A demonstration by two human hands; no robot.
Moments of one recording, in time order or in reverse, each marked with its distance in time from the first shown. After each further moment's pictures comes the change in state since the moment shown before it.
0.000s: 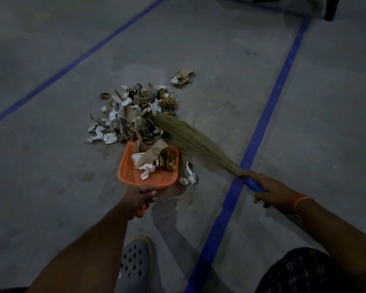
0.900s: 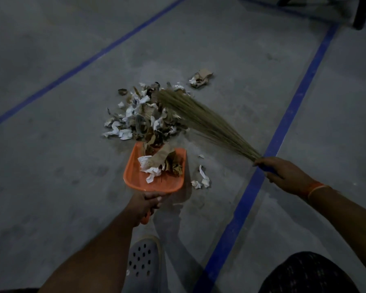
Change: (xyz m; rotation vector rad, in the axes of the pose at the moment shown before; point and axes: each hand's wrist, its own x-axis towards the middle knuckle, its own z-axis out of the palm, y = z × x) left_hand -0.015 -0.021 -0.016 -0.094 0.014 0.049; right_hand 0.050 -0.028 -0.043 -0.385 0.179 -0.269
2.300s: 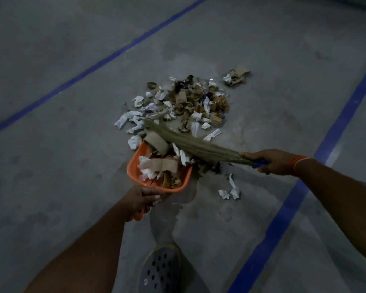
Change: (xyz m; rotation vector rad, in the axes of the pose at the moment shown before) left_hand 0.014 0.004 -0.099 -0.021 -0.018 -0.033; right_hand 0.164 -0.065 0.020 -0.066 -0.427 -0.083
